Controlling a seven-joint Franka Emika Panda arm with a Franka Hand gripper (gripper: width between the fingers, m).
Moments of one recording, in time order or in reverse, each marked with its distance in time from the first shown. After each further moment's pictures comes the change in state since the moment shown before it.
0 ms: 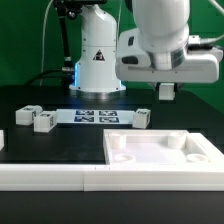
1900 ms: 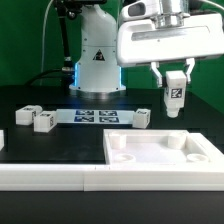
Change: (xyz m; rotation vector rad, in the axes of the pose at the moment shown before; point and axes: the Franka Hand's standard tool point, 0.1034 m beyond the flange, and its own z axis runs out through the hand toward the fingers) arm 0.052 -0.021 -0.084 -0.033 1.143 -0.391
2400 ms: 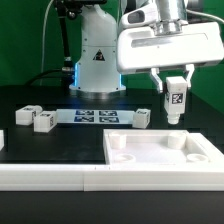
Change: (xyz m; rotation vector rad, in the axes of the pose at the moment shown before) arm -0.006 0.000 0.009 0.003 0.056 -0.008
